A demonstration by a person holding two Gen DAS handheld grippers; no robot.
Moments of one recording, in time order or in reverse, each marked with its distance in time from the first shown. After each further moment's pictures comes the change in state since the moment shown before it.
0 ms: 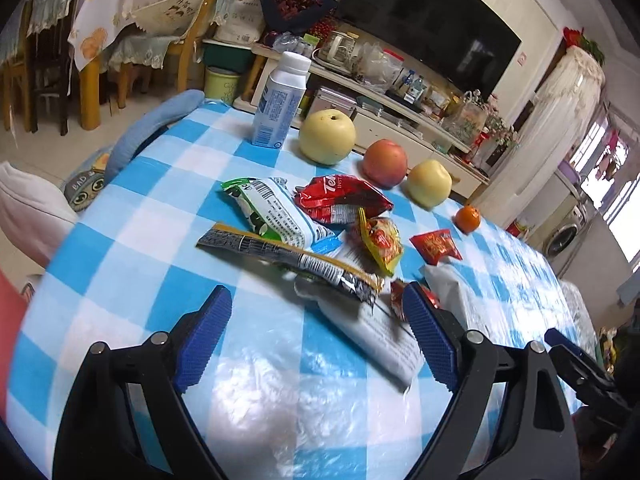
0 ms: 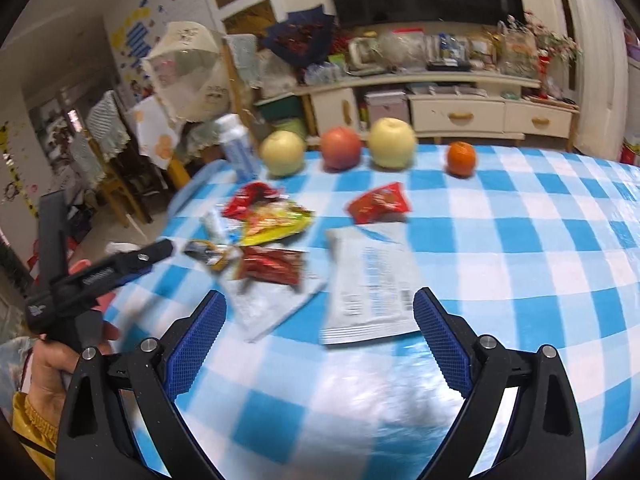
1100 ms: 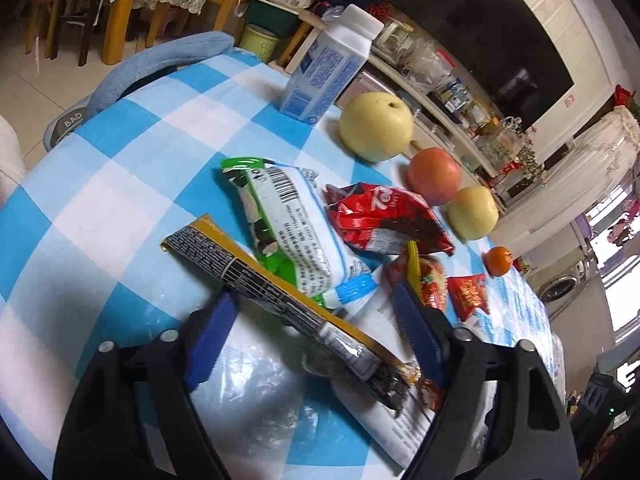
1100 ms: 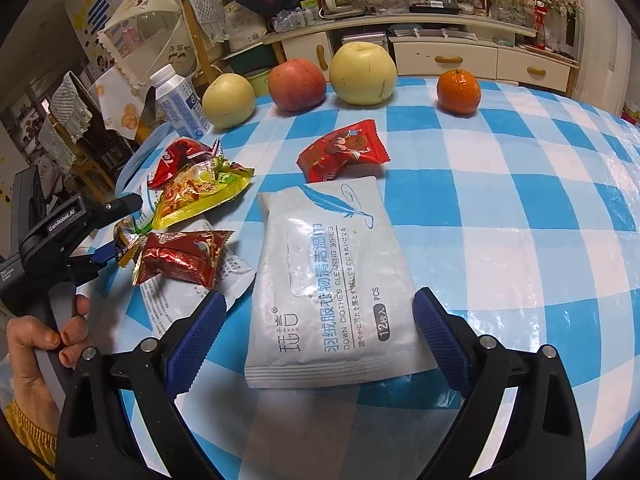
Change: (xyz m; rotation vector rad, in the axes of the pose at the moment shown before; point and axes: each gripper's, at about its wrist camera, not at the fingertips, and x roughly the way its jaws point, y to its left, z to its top) left arm 0.079 0.025 0.027 -0.223 0.079 0.014; right arm 0.088 -0.023 0.009 0.043 0.179 -0.011
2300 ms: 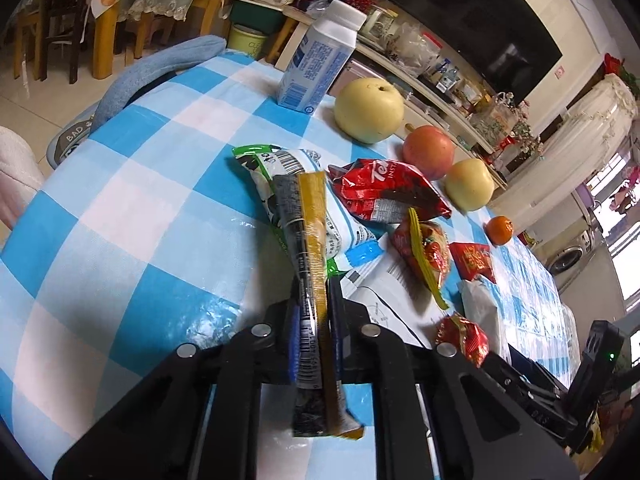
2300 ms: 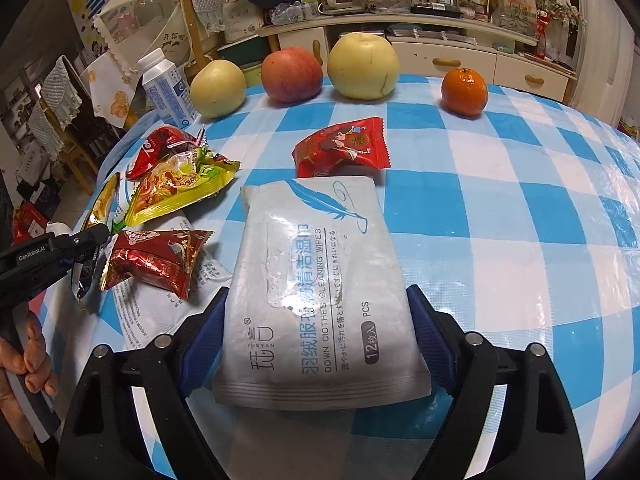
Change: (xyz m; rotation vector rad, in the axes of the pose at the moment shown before) left arm -0.020 0.005 -0.015 0.094 0.030 0.008; right arm 0.019 0.003 0.003 -0.042 0.008 -0.049
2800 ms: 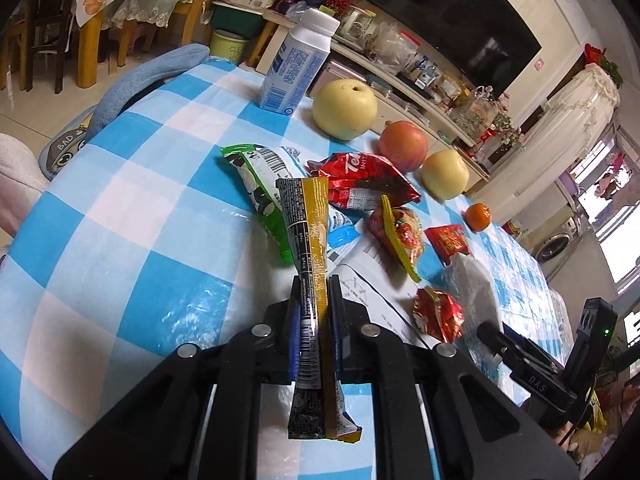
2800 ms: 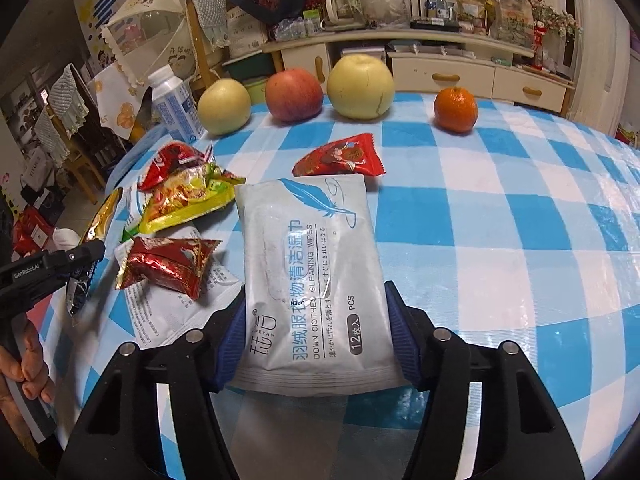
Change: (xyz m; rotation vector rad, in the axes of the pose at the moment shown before) left arm -0.023 -0.002 -0.012 0.046 -0.005 -0.064; right arm -0.024 -0.004 -0.003 -0.009 -0.089 -0.002
